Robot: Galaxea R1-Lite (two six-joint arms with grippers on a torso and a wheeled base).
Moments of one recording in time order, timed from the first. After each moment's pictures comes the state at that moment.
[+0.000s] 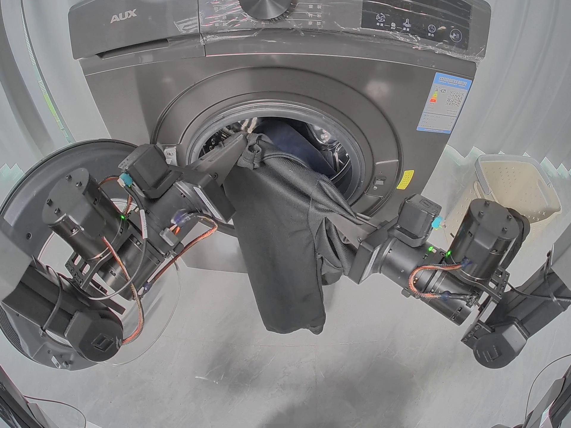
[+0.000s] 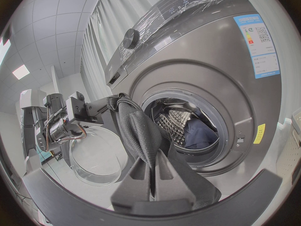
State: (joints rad) left arm -0.55 1.79 -0.66 -1.55 -0.10 -0.21; right arm 0.71 1.87 -0.64 -1.38 0.03 0.11
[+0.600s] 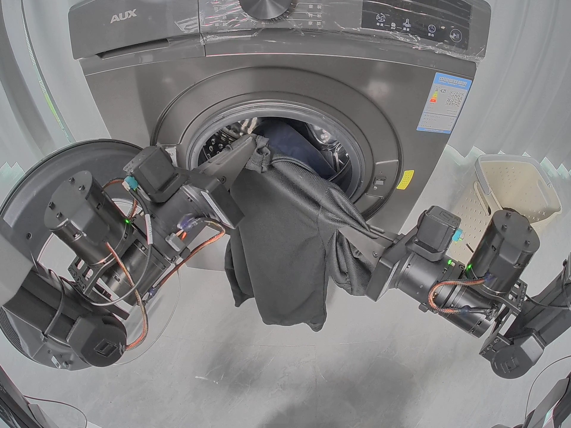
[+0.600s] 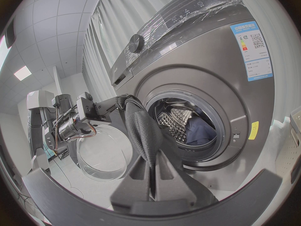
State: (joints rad) left arm -0.59 1.79 -0.66 -1.55 -0.10 -0.20; right arm 0.73 1.79 -0.53 -1.39 0.04 0.12
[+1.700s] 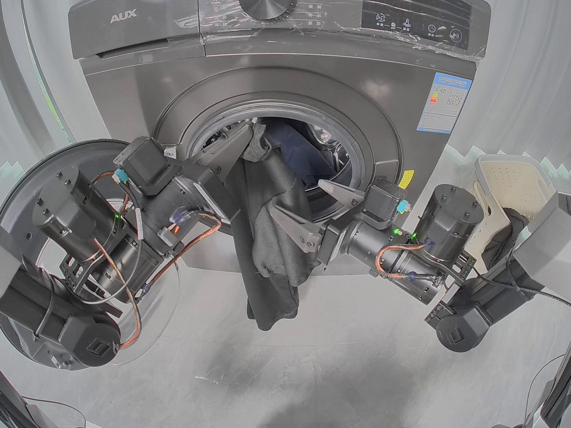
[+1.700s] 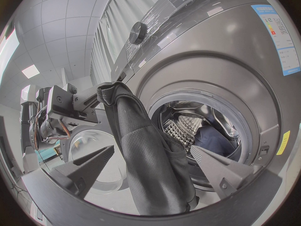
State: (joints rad) left arm -0.60 1.76 -0.66 -1.55 -0.10 -0.19; right arm 0.70 2.01 -0.84 -1.39 0.14 0.09
